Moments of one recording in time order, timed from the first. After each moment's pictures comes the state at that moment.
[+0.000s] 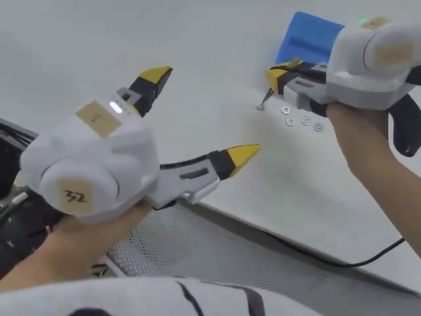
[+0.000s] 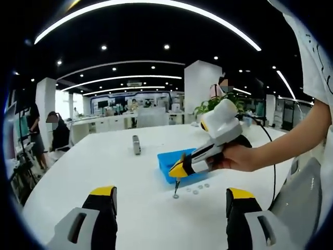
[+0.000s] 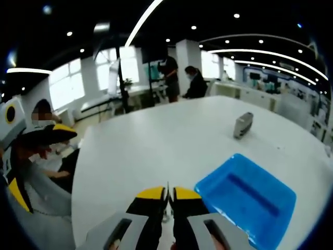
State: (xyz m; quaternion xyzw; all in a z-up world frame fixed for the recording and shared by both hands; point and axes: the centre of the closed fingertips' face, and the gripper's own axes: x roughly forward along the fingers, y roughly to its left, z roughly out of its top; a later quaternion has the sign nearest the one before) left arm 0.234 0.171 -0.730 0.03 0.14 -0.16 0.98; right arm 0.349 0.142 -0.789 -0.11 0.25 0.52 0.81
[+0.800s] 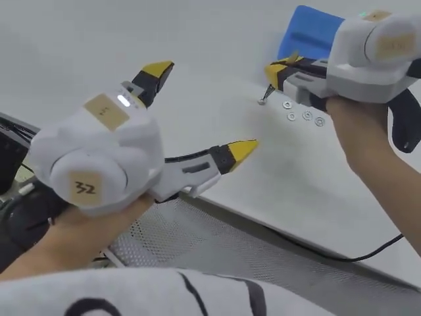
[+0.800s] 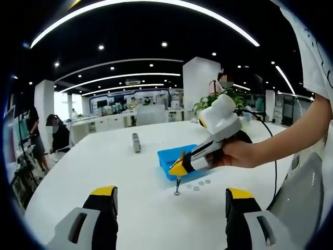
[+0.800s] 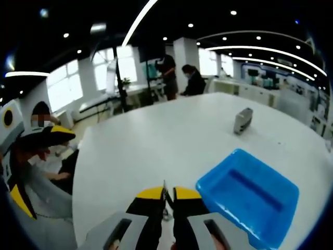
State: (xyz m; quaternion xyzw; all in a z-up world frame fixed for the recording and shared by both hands) left arm 0.232 0.173 -0.735 0.05 0.15 -0.16 0.97; right arm 0.349 0.144 -0.797 -0.10 0.26 0.52 0.81
